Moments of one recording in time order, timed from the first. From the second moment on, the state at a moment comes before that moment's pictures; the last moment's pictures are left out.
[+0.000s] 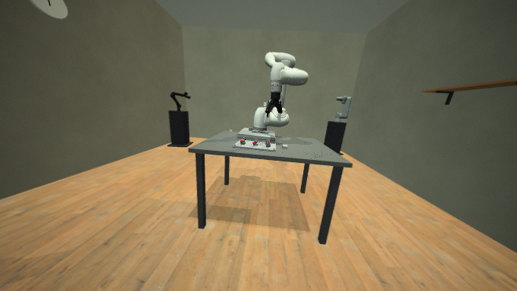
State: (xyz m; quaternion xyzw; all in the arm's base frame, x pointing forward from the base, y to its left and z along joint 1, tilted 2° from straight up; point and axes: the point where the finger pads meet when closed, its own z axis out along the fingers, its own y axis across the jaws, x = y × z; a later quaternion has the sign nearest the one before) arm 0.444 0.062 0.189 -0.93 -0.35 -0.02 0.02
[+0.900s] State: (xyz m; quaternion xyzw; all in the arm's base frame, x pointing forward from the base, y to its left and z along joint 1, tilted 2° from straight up) arm 0.403 0.050 0.166 -1.00 0.09 -0.01 0.02
